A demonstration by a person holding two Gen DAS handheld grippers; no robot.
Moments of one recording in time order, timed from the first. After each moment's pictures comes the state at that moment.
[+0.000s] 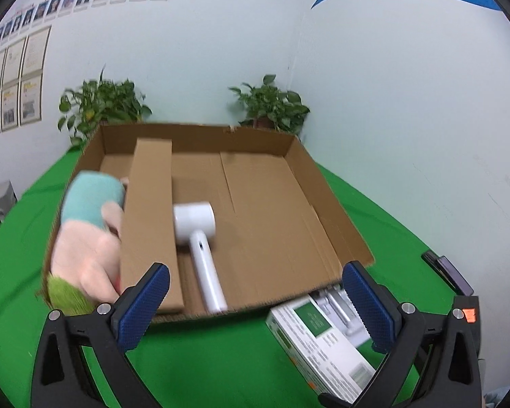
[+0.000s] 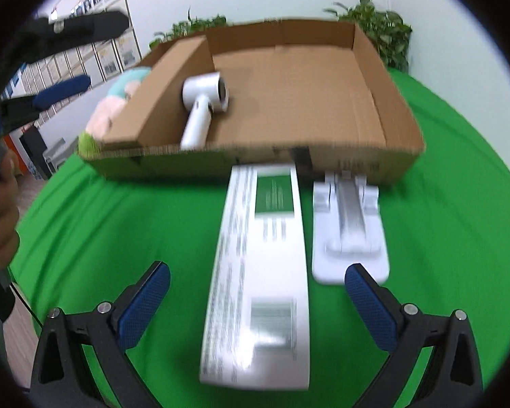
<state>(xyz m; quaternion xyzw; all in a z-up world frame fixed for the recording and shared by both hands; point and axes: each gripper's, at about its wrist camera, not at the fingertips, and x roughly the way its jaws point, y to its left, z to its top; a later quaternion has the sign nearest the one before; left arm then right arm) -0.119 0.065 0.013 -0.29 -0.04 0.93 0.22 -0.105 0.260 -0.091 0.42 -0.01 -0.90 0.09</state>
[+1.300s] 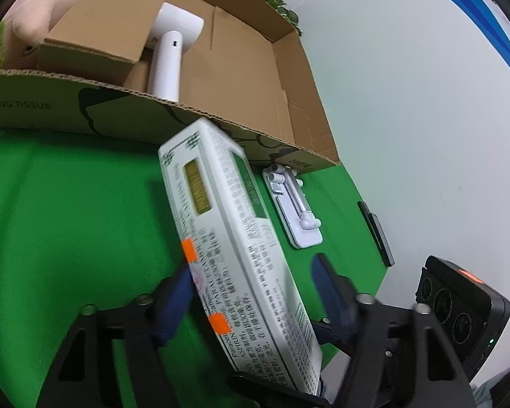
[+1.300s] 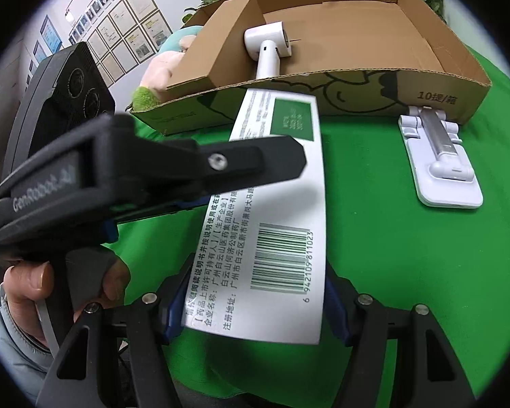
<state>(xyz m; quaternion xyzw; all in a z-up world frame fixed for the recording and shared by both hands) -0.117 0.051 -0.117 -0.47 -0.20 0.78 0.35 -0.085 0.218 -0.095 0.46 -0.08 -0.86 0.19</state>
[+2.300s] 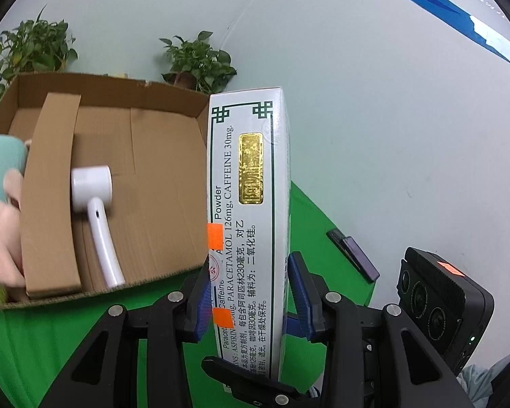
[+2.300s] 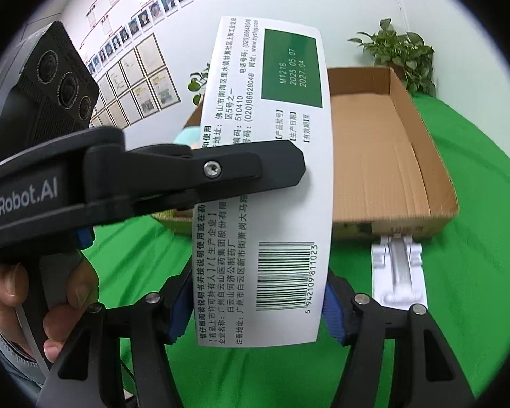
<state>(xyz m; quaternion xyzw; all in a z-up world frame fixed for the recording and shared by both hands) -0.148 0.051 0.038 -0.36 -0.11 0.83 0.41 -0.094 0.228 0.013 0.34 -0.08 -0.92 0.17</state>
